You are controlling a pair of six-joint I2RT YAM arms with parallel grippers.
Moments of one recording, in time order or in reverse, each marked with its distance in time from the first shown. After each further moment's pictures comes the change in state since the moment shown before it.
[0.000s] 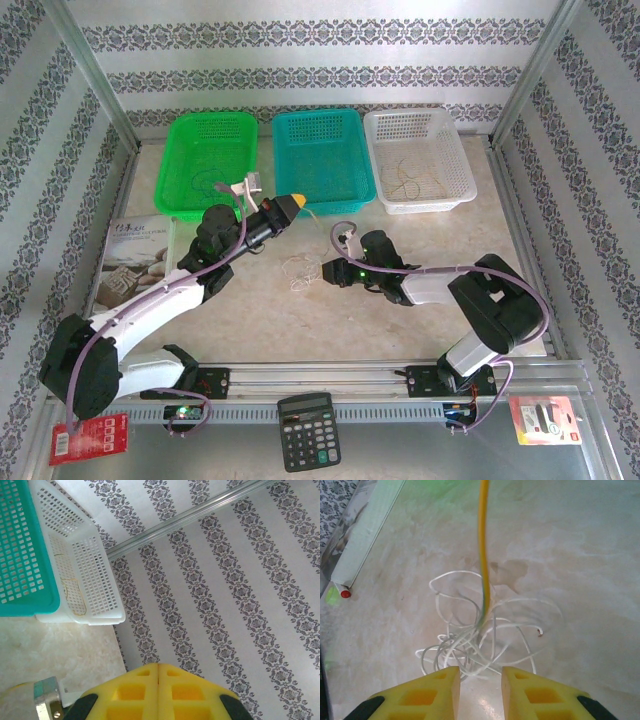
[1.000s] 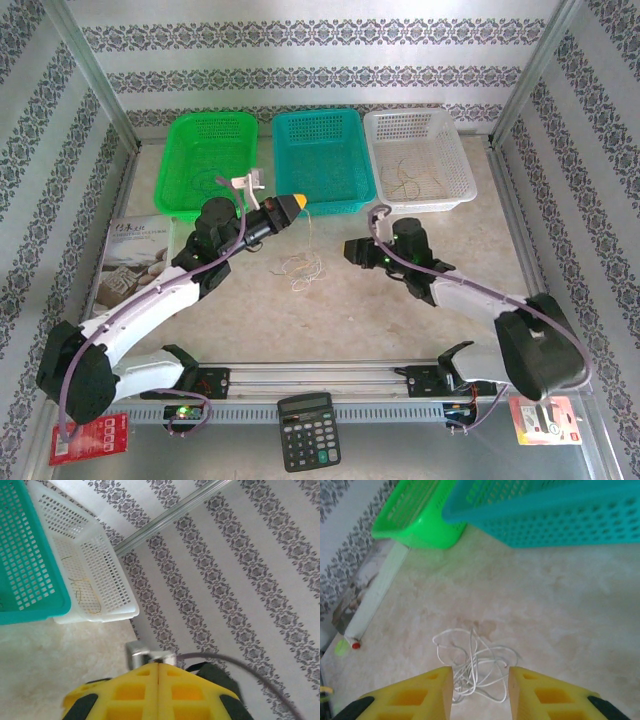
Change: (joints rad) left arm 0.000 -0.020 0.068 -0.163 0.031 0.165; right arm -0.166 -0.326 -0.004 -0.184 0.023 -0.001
